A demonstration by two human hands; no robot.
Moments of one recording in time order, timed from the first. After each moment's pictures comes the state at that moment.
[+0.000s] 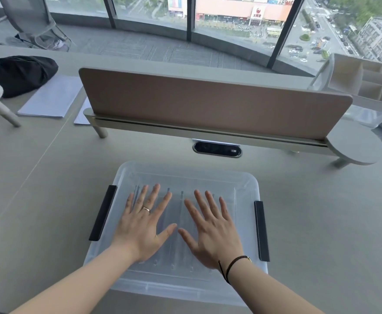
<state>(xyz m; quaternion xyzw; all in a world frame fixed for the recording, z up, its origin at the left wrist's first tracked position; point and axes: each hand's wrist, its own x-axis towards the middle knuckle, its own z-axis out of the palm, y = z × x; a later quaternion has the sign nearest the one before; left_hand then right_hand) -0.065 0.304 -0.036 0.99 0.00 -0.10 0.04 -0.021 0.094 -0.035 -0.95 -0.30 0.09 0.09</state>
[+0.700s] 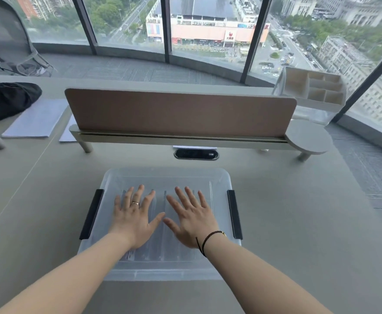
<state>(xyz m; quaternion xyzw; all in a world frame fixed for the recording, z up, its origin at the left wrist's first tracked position) -0.057 0.284 -0.025 0.99 0.05 -0.15 0.01 -0.022 0.093 -0.027 -0.94 -0.29 0.14 0.06</state>
